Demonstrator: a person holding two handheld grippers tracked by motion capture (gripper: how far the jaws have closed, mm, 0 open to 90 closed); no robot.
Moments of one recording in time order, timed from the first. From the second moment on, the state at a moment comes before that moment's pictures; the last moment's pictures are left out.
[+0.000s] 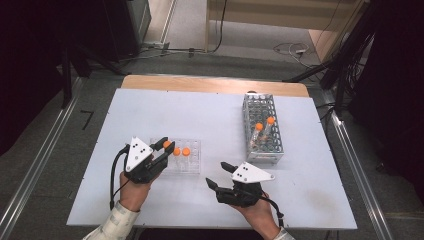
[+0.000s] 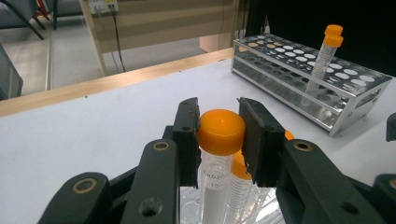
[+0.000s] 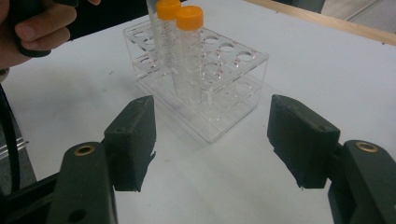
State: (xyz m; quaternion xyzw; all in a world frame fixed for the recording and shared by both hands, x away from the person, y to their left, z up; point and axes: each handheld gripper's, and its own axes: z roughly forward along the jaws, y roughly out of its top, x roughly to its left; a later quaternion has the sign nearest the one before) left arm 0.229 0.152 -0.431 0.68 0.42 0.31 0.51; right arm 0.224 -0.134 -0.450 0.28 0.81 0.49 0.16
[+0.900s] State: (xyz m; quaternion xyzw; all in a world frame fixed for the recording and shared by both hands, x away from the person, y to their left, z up) left arm 0.232 0.153 -0.430 0.68 0.44 0.27 0.53; right arm 0.231 -0.143 -0.449 0.30 0.80 0.49 0.17
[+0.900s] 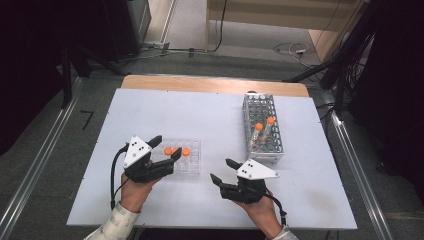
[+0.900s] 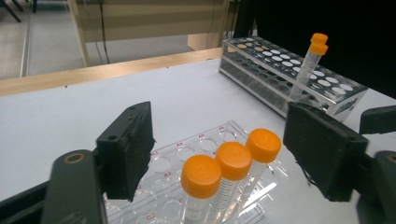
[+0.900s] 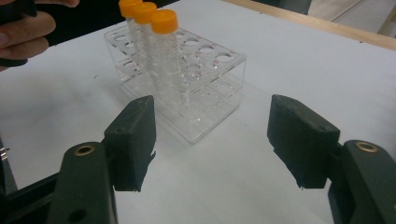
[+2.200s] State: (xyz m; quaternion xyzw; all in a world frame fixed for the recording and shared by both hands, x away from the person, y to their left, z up) left arm 0.231 0.154 -0.428 0.67 0.44 0.27 0.54; right arm 0.310 -0.215 -0.448 0.44 0.72 0.46 0.28
